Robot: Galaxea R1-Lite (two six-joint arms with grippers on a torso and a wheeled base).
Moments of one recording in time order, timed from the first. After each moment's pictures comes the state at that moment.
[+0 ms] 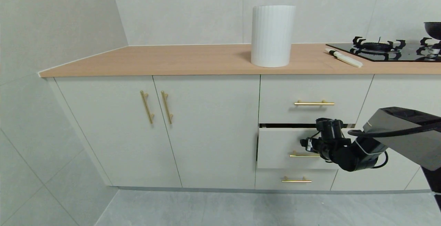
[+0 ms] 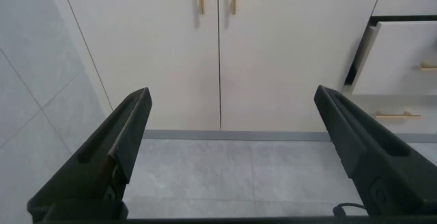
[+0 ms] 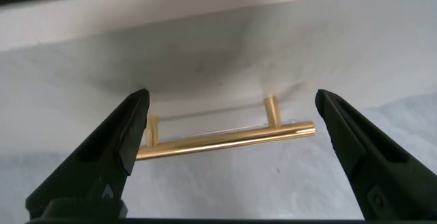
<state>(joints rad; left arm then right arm) 0.00 0.00 0.00 0.00 0.00 0.00 0.17 2.45 -1.17 -0.72 -0.27 0.28</state>
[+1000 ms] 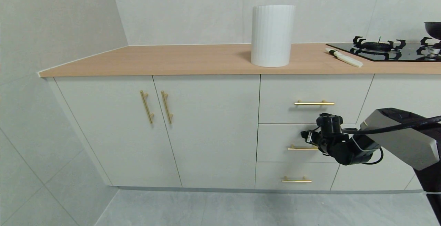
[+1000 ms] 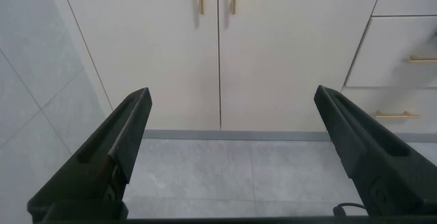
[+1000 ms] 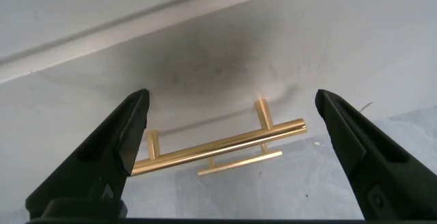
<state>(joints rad) 0.00 0.00 0.00 0.00 0.00 0.00 0.14 2.53 -1.32 -0.72 -0.27 0.38</state>
